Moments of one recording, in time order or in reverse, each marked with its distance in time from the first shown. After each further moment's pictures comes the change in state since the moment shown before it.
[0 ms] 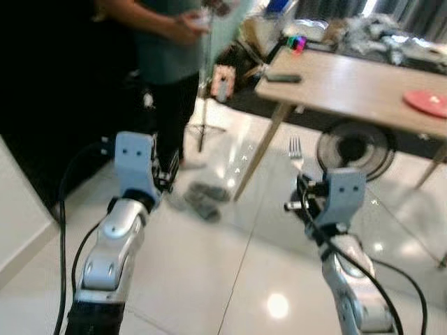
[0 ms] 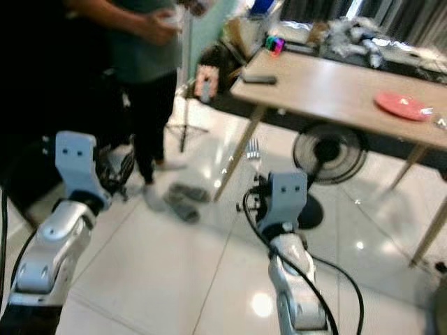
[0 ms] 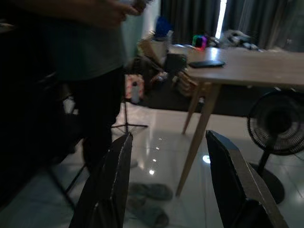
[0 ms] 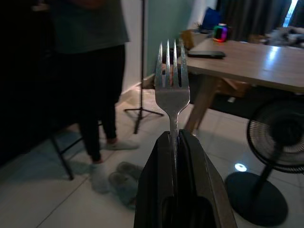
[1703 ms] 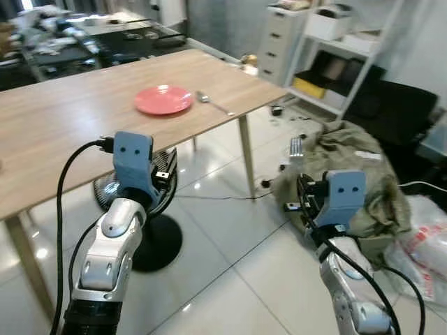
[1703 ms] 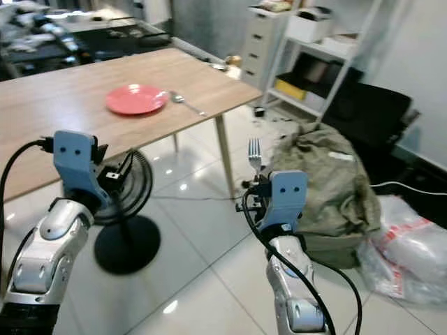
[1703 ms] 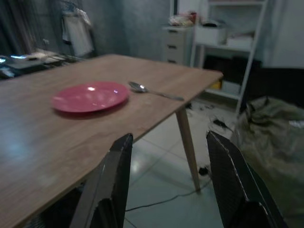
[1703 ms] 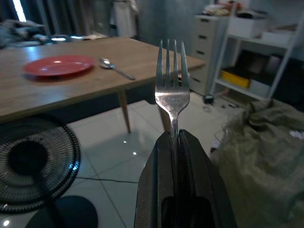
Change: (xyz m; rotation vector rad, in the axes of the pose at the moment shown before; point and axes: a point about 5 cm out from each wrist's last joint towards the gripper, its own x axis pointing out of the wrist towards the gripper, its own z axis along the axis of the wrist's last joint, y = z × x) left arm 0.000 0.005 0.002 0.016 0.000 0.006; right arm 0.001 0.004 0.000 0.014 -0.006 -0.009
